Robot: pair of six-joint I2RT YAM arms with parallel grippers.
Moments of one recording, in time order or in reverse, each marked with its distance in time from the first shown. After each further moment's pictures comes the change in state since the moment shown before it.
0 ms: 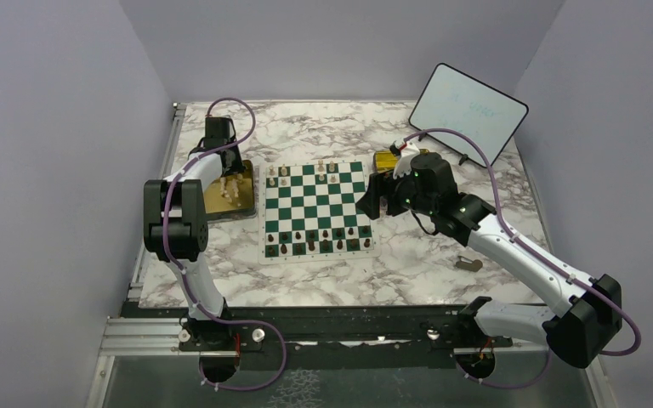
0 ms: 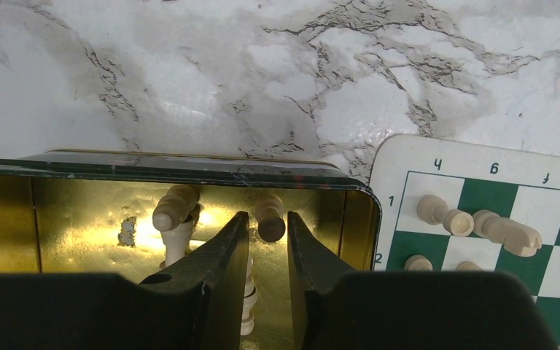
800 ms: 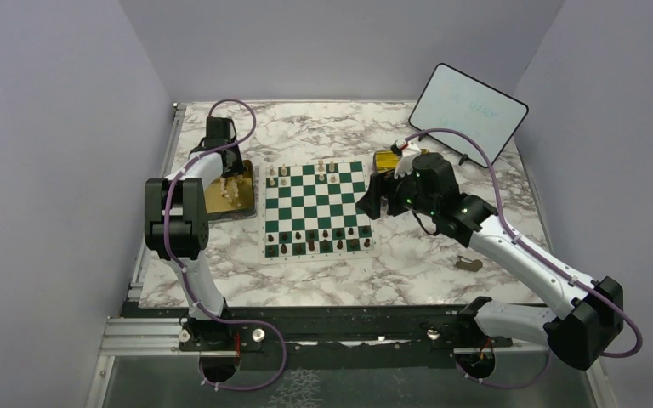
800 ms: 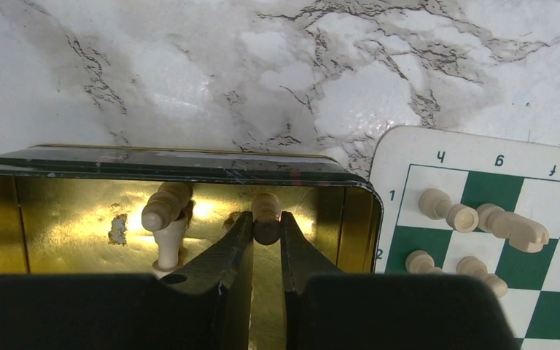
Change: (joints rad) left arm 0.000 0.017 0.006 -0.013 0.017 -0.001; right arm 0.000 -0.010 0.000 -0.001 -0.001 0.000
